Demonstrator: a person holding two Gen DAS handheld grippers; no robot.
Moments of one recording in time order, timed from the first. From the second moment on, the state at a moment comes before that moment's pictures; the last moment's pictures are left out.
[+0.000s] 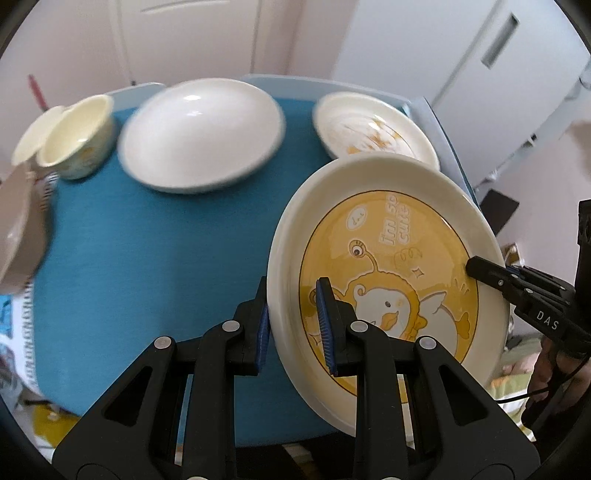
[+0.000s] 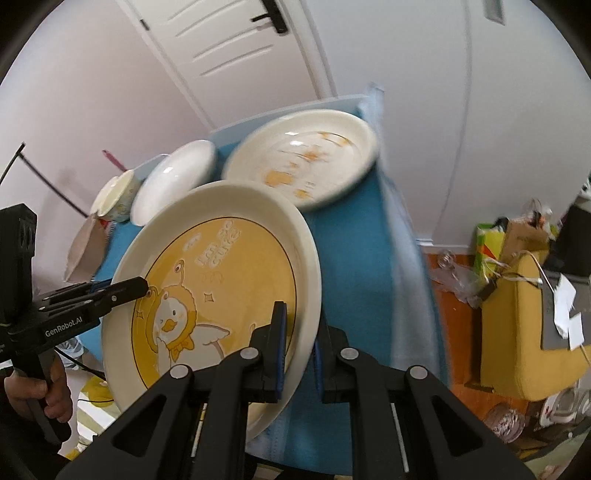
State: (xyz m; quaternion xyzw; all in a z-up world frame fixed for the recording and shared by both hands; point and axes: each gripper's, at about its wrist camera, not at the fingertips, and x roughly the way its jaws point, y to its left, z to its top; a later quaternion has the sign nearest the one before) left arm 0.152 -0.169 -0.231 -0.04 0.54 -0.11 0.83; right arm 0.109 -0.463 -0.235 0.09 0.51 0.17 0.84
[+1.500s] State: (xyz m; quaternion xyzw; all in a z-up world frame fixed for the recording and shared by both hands) left arm 0.161 0.075 -0.281 -0.06 0.56 -0.01 0.83; right arm 0.140 -0.210 -0.288 0.03 0.57 0.24 0.79
